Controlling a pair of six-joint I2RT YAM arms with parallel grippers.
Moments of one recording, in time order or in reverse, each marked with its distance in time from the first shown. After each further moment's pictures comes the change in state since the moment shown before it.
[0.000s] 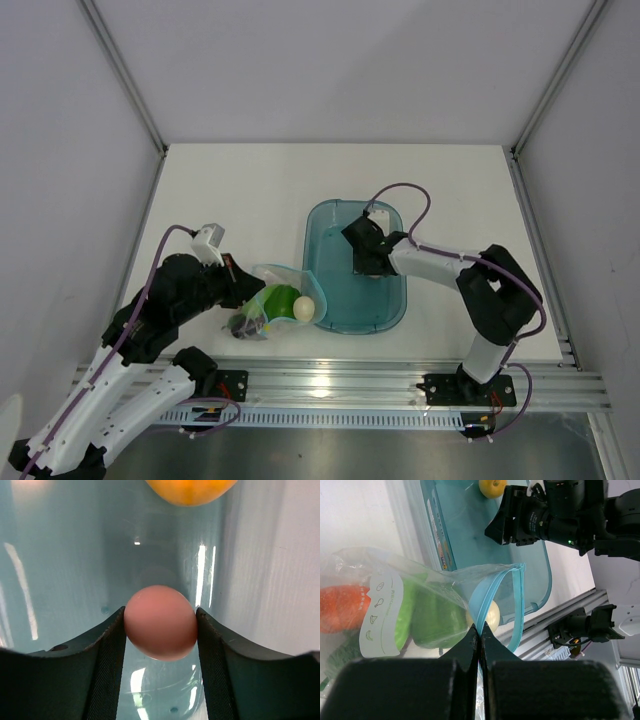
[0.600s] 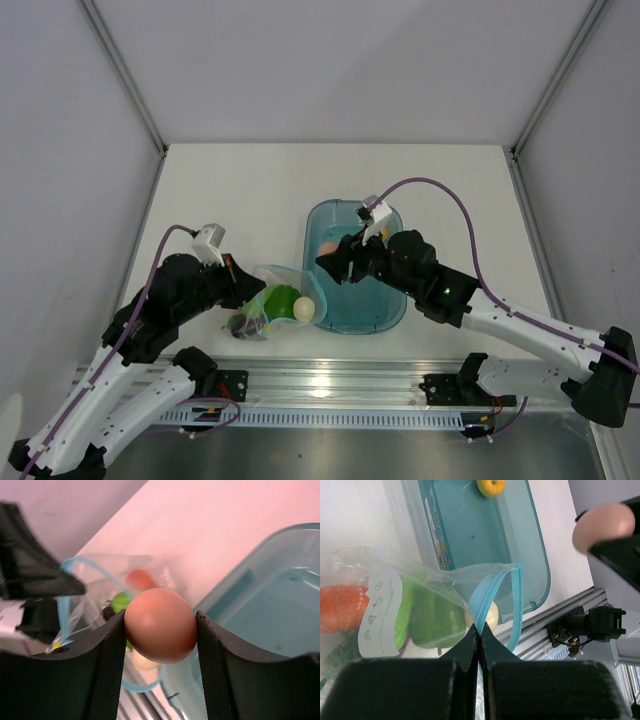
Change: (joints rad) left arm 0.000 0.001 0.000 0.000 0.007 -0.003; right arm 0.226 -0.675 -0.183 0.420 -0.311 -0.239
